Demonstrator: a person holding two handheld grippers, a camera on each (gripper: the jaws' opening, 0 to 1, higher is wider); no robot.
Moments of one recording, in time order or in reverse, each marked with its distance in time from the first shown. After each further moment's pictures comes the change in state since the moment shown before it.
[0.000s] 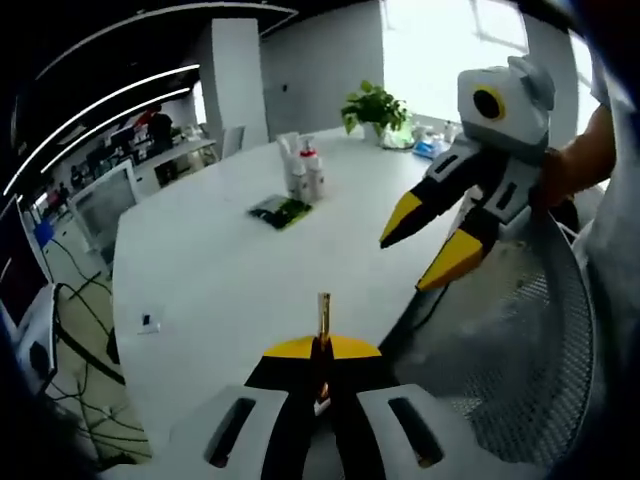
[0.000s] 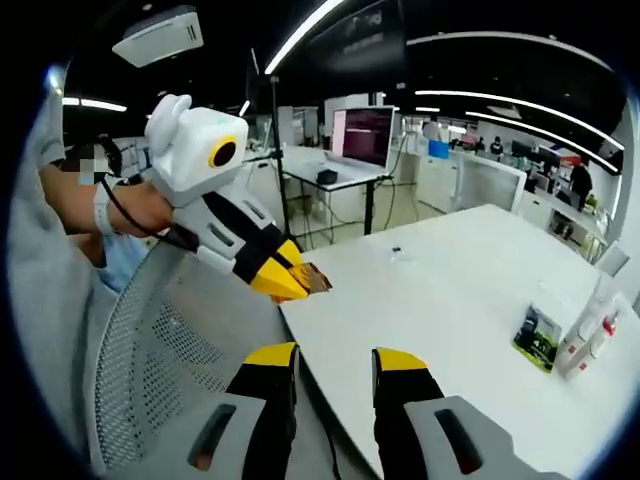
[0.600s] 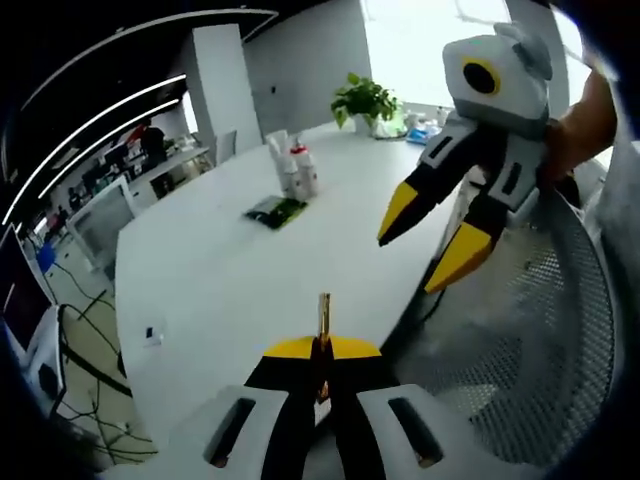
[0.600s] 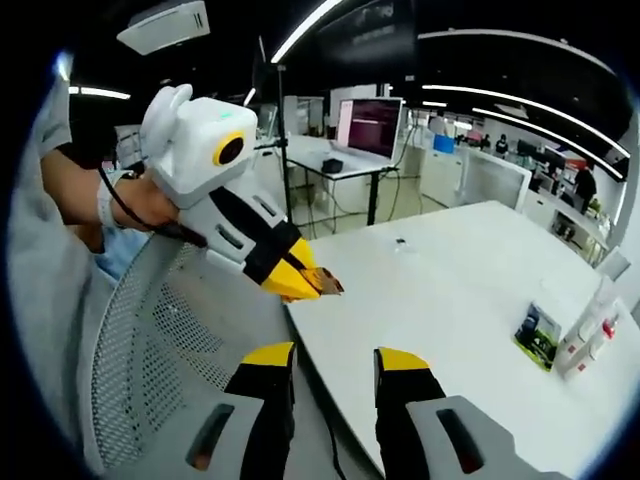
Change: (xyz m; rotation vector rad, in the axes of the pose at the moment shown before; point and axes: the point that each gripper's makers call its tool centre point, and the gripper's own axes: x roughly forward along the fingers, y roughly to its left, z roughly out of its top) left arm 0.009 -0.007 -0.004 0.083 0.013 0.008; right arm 0.001 0.004 -0.008 -0.007 0.036 0.012
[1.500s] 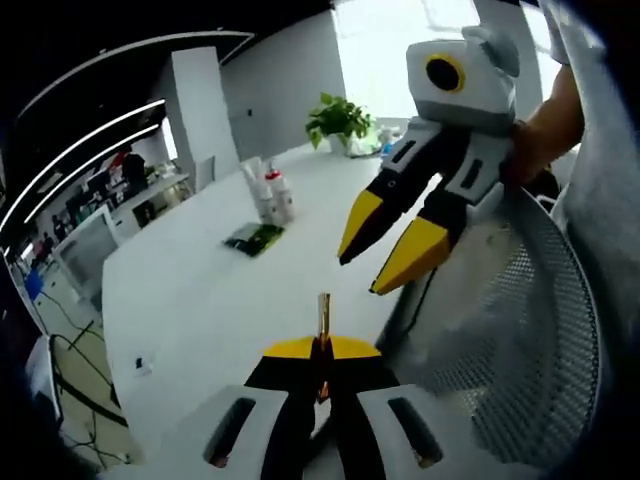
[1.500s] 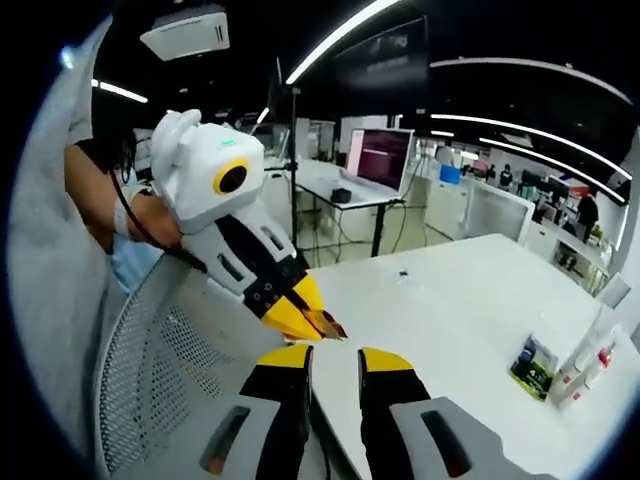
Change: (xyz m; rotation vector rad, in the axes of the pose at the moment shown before) left arm -0.006 -0.026 0.020 0.082 -0.113 -0.116; right arm -0.005 0.008 0.023 -0.085 -0.112 0.017
